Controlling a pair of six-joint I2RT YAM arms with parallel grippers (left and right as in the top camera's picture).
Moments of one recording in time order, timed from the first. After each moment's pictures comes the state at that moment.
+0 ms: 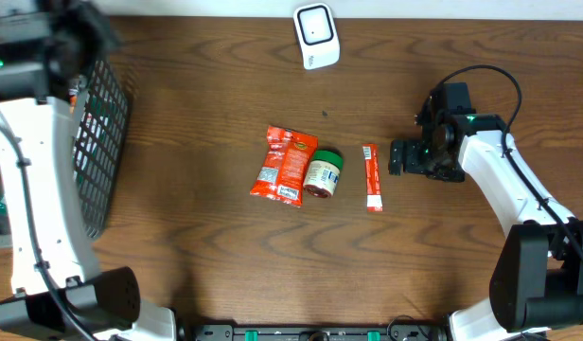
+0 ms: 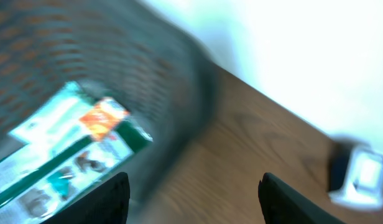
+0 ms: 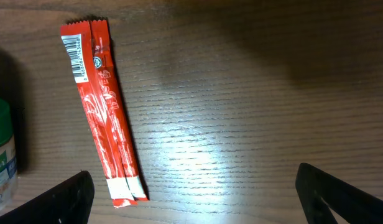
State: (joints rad) left arm 0.23 1.70 2.01 -1.04 -0.07 -0.39; right arm 0.08 1.71 1.18 -0.86 -0.09 0.20
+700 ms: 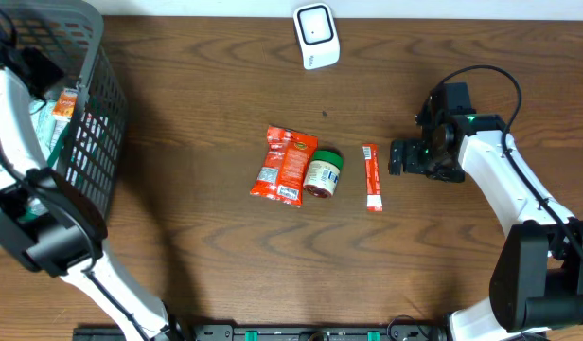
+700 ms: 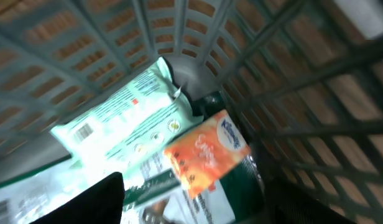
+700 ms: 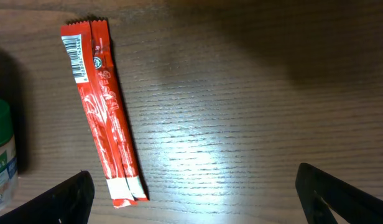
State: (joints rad) left arm 0.49 2.13 2.00 -0.87 -0.08 -0.36; right arm 0.08 1.71 1.18 -0.86 -0.09 0.20
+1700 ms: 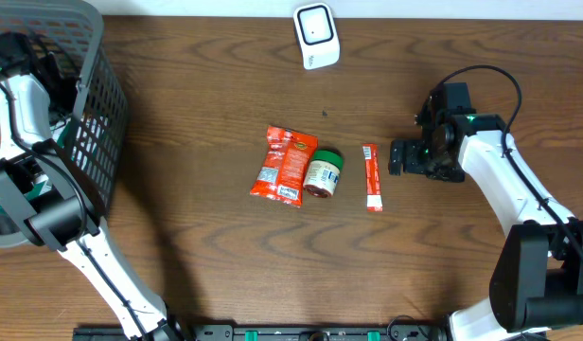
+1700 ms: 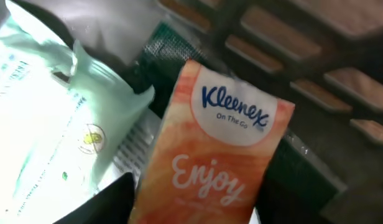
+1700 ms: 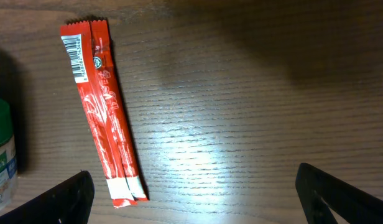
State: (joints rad) left arm 0.49 2.33 2.00 -0.87 0.06 0.04; right arm 0.08 1.71 1.18 -0.86 -0.09 0.20
